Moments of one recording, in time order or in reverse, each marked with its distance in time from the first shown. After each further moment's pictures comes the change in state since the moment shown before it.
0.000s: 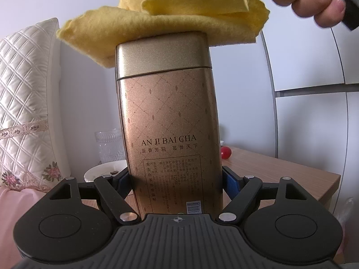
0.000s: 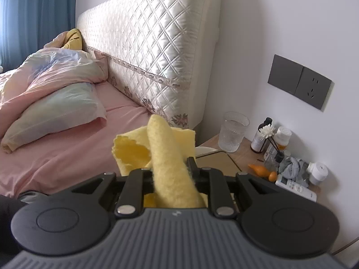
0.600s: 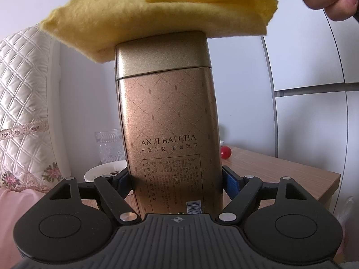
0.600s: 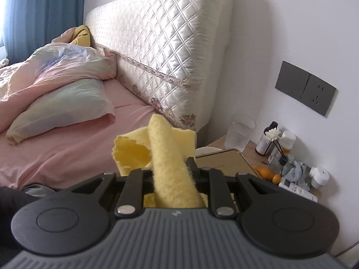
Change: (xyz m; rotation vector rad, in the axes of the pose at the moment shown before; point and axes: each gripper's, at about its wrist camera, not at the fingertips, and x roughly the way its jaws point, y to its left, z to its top) left arm -0.011 -0.001 -0.002 0.004 -0.003 -0.001; right arm -0.008 0.022 -0.001 -0.026 0.001 0.013
